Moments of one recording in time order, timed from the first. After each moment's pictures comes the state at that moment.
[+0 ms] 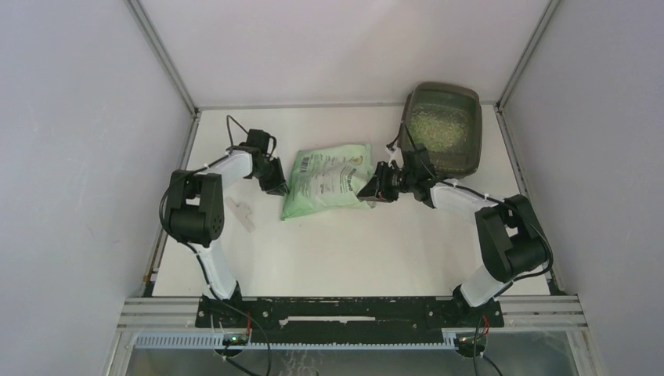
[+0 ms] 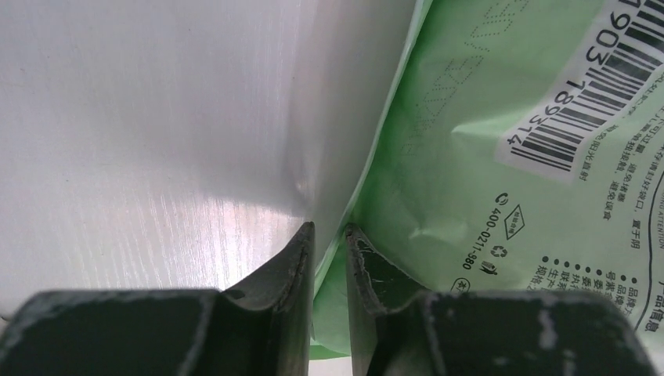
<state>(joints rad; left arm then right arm) -0.17 1.89 1.25 -0.56 0.23 -0.41 0.39 1.60 0.89 -0.04 -0.63 0.67</state>
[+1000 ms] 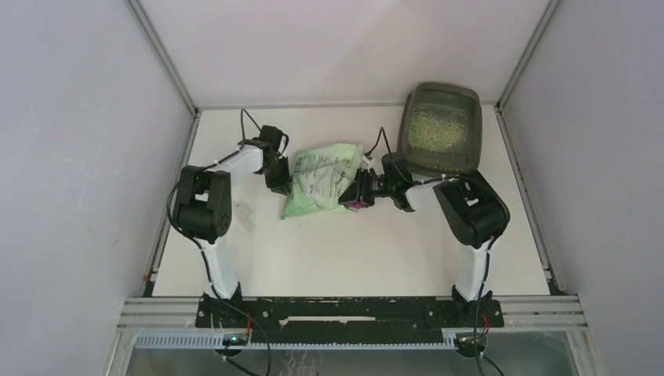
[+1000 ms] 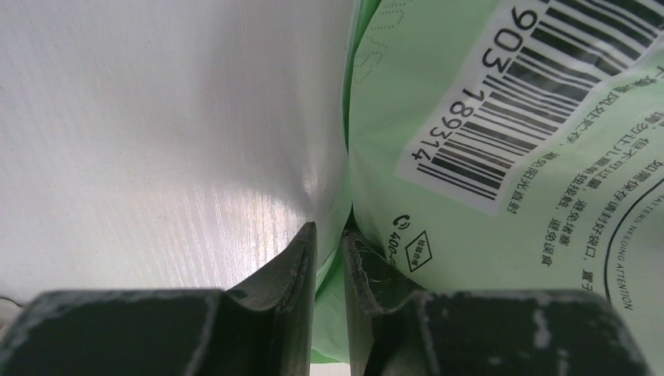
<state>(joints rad) -0.25 1.95 1.35 -0.65 0.12 -0.38 0.48 1.93 0.91 0.44 -0.81 0.88</state>
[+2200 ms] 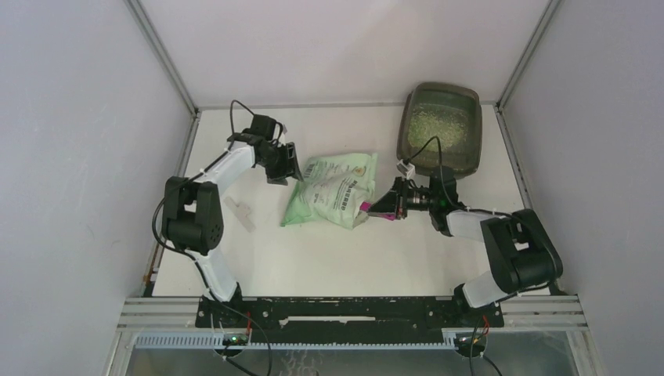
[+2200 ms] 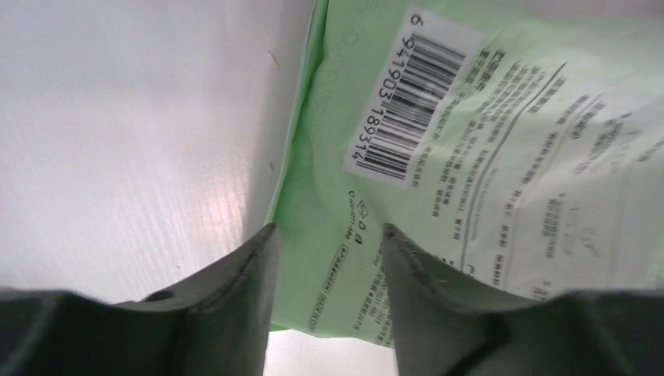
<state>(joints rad) -0.24 1.83 1.38 -0.67 0.27 -0.37 0.28 1.54 0.53 0.67 -1.10 1.02</state>
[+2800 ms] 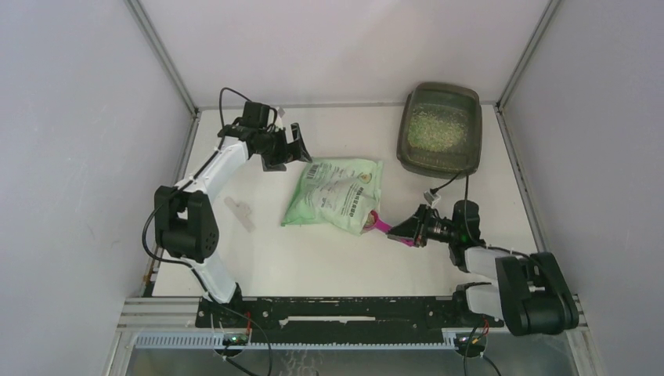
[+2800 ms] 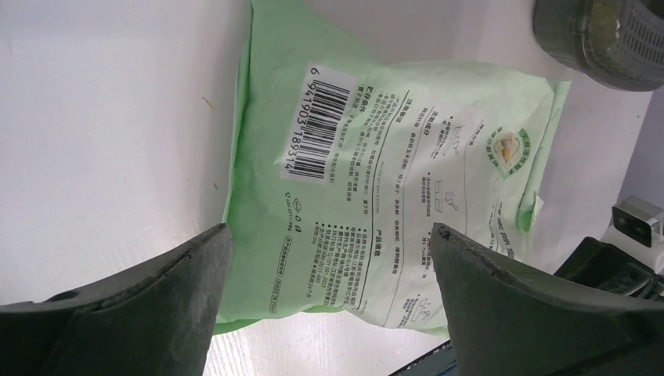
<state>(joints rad) -0.23 1.75 1.46 -0.67 0.35 -0.41 0.11 1.28 0.17 0.68 -1.07 1.05</state>
